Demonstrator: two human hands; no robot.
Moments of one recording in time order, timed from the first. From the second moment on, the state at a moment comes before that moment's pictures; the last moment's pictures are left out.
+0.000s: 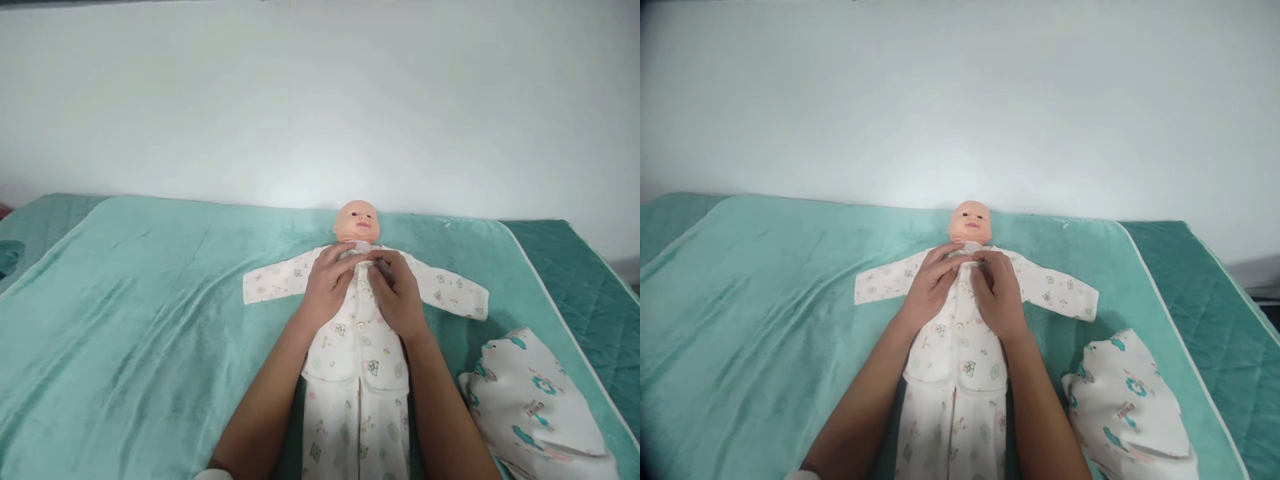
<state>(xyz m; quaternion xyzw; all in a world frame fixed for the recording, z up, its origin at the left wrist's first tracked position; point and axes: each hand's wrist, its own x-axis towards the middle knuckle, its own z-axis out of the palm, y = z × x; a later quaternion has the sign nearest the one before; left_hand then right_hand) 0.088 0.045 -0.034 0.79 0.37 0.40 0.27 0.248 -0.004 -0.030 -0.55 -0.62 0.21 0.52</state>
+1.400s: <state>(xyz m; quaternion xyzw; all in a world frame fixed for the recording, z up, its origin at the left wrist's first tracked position) 0.091 0.017 -0.020 0.79 0.39 0.39 0.27 0.262 -0.013 -0.028 -0.49 -0.68 0.25 0.48</state>
